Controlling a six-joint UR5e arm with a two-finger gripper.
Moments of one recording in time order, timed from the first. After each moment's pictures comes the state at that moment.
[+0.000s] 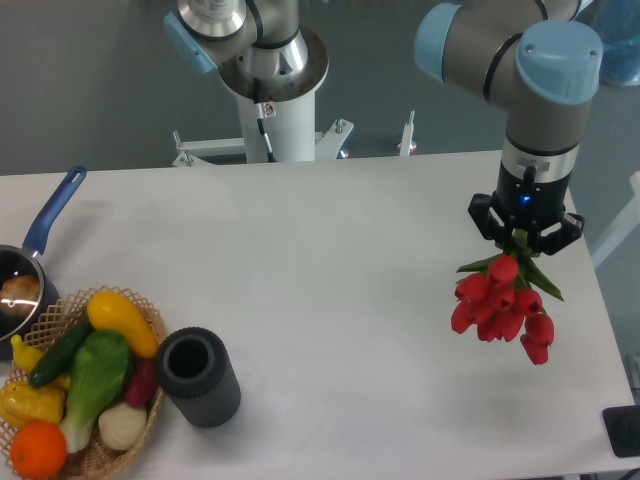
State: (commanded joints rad) arm 2.73 -1.91 -1.41 -1.16 1.52 1.16
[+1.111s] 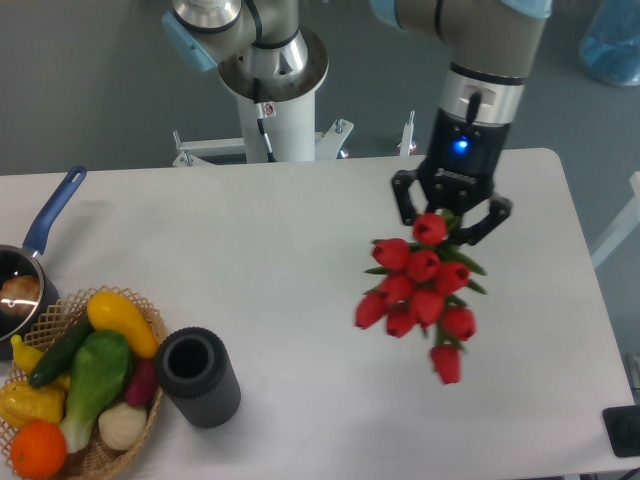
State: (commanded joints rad) arm 2.69 -1.73 -1.64 -0.91 0.76 0.99
